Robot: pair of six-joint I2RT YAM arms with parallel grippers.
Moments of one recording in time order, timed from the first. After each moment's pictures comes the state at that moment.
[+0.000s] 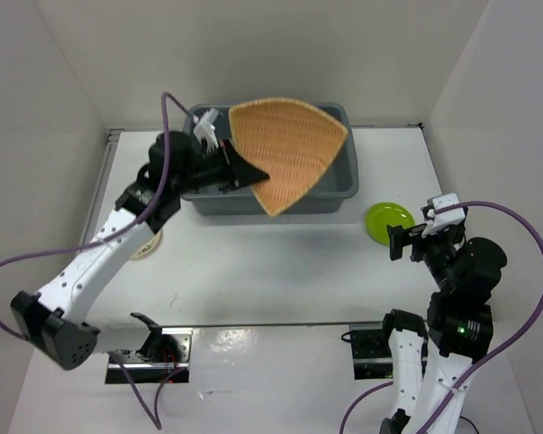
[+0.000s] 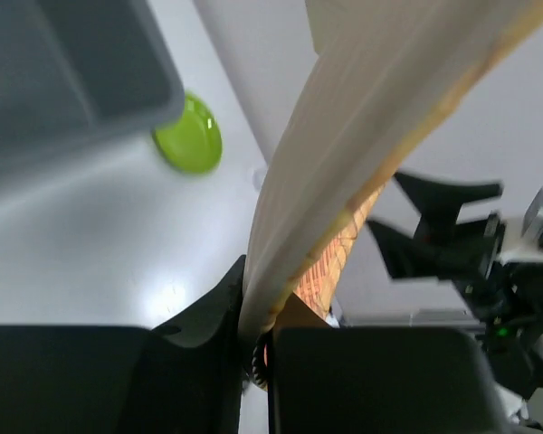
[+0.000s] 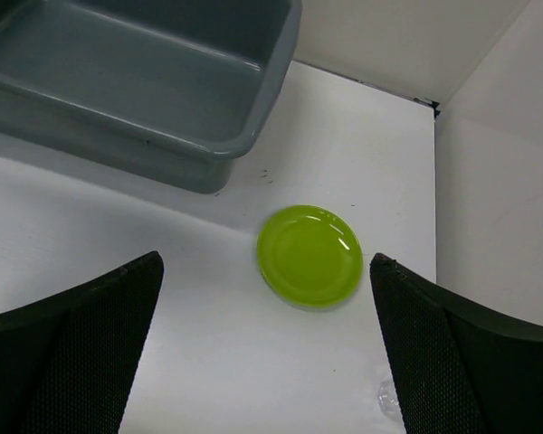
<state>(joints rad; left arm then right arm) -0.54 1.22 1.23 -0.27 0.45 -0.88 -0.31 0.42 1.01 -0.77 -0.48 -0.30</state>
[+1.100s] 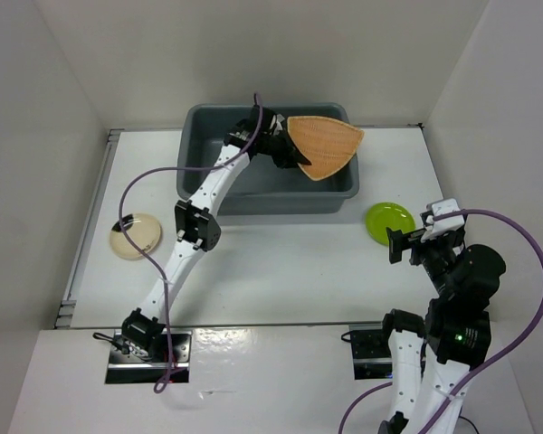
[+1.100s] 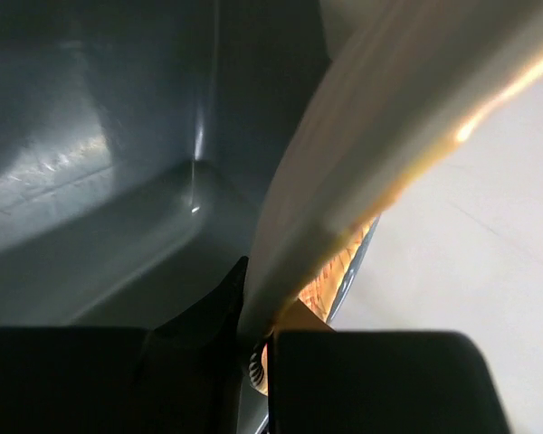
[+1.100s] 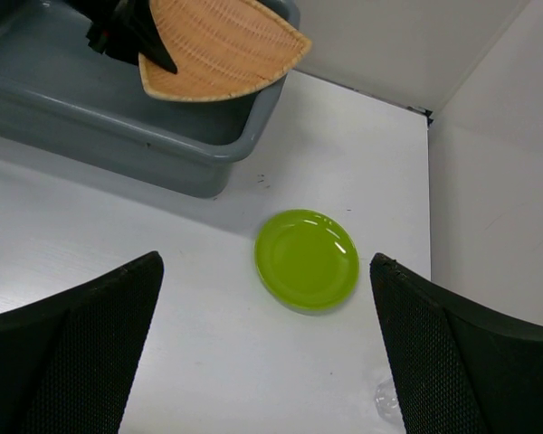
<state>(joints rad) -0.44 2.86 3.09 -0.93 0.64 -1.04 -0.31 0.38 0.99 -0.77 -0.48 -0.30</state>
